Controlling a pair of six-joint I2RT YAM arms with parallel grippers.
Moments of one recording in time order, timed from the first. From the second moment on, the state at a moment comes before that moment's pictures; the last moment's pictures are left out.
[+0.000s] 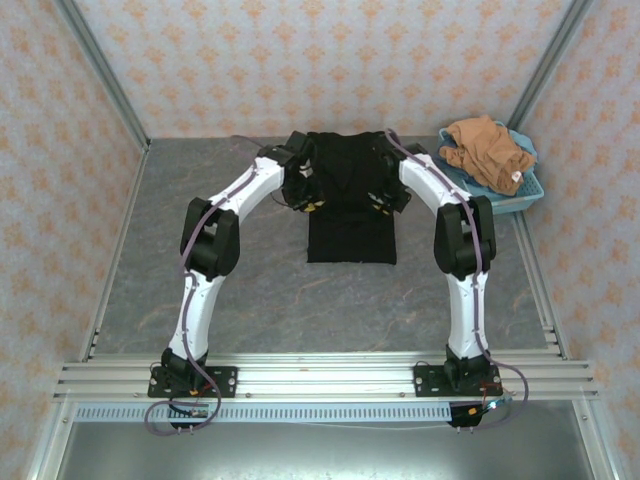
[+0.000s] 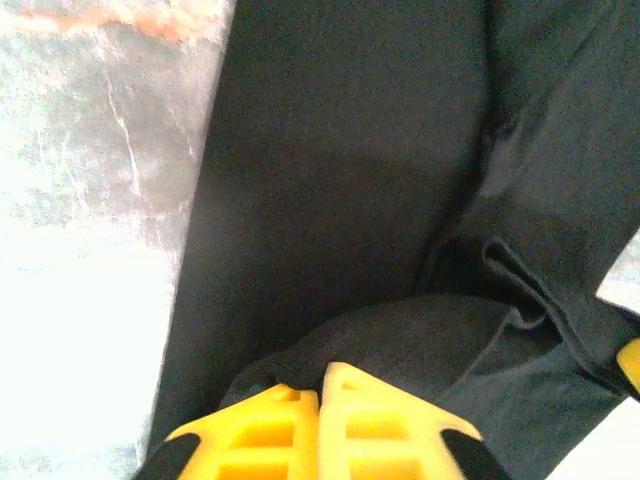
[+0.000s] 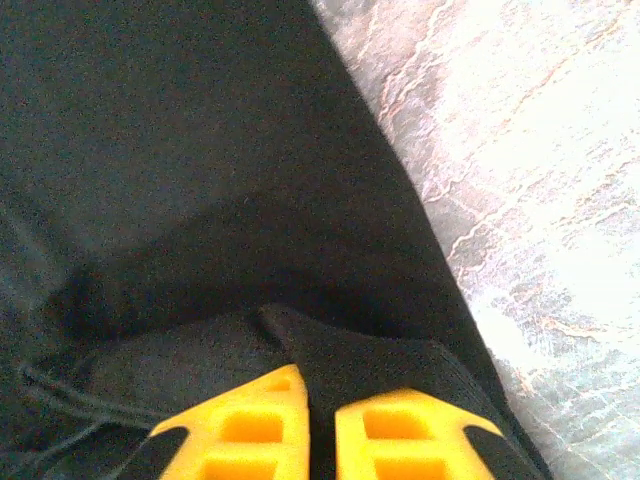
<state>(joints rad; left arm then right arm) -0.37 2.31 2.07 -0.97 0.27 -0.82 0.29 2.18 1.87 -1.05 -0.03 0.85</state>
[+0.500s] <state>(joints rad) -0.40 1.92 1.52 -0.79 0.28 -0.93 0.24 1.86 1.49 -0.88 -0.07 0.88</state>
